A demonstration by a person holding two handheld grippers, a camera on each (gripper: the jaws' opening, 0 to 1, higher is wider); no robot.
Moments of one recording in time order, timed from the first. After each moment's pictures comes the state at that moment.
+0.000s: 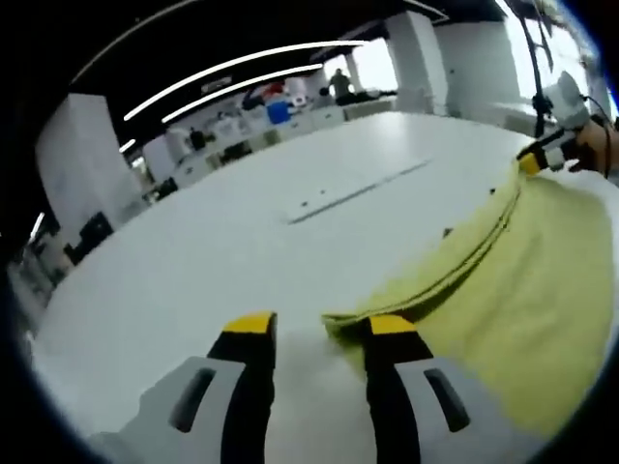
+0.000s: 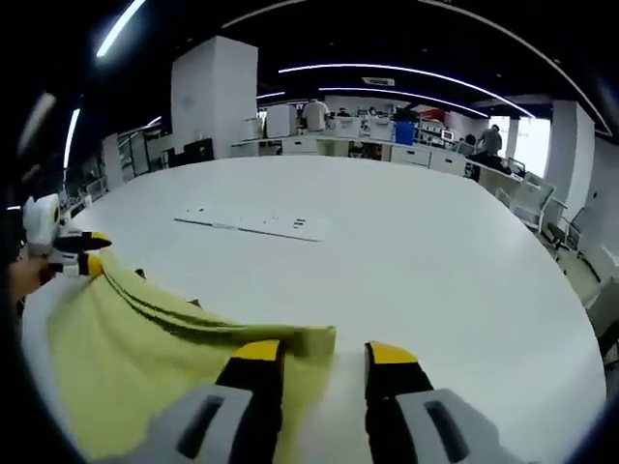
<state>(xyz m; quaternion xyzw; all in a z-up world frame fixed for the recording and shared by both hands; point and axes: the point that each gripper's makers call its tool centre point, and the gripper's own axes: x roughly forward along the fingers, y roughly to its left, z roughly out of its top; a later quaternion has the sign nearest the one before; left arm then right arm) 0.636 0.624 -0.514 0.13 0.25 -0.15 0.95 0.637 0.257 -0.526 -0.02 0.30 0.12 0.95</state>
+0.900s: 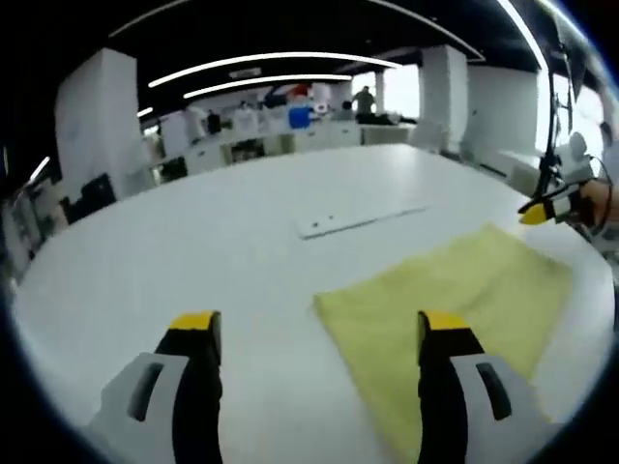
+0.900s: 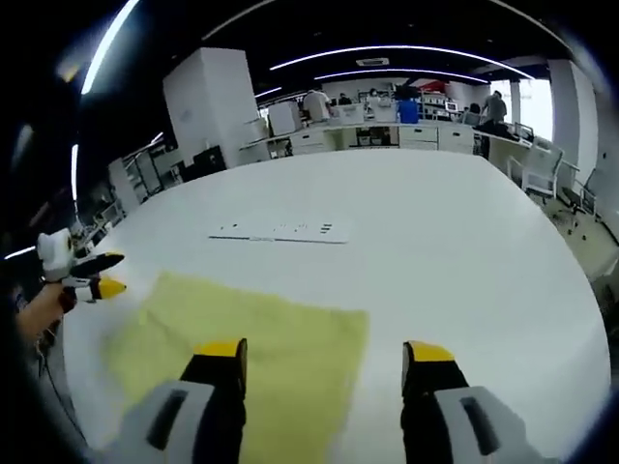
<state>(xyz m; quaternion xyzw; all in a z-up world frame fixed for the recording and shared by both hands) 0.580 0.634 -0.463 0.08 0.25 -0.17 0.95 0.578 0.270 -0.477 0.03 0.34 0.17 0.93</state>
